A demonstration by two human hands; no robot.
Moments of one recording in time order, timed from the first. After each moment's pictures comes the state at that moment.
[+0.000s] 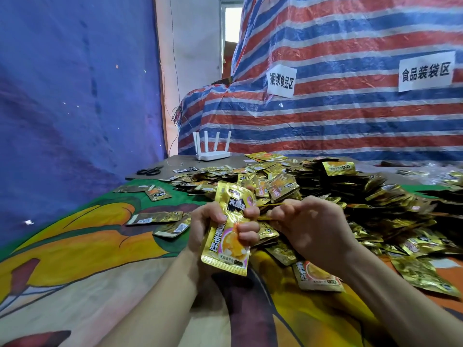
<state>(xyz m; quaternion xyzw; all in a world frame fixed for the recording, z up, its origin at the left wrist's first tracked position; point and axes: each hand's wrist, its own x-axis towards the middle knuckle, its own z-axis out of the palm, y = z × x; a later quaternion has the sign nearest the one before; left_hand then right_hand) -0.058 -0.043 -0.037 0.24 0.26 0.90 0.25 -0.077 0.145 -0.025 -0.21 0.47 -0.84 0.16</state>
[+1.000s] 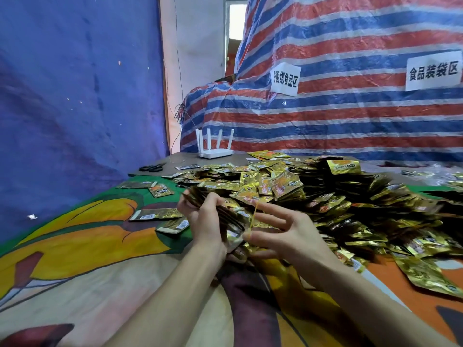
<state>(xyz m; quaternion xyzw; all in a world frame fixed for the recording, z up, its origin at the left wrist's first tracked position) -0.084 -0.036 -0.046 -0.11 0.37 0.89 -0.24 -0.063 0.117 -0.049 -0.22 0.68 -0.70 0.05</state>
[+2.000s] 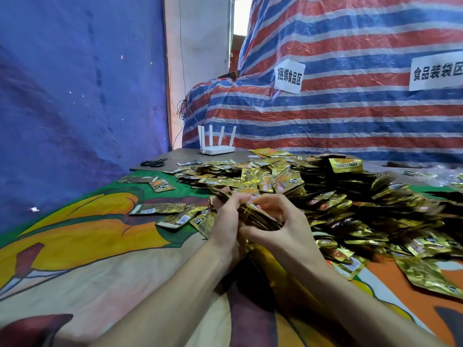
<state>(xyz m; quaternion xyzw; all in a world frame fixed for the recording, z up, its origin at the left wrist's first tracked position) -0.070 -0.016 -0.046 -0.01 0.47 0.88 0.01 -0.060 0.106 -0.053 -0.24 0.77 -0.57 -0.16</state>
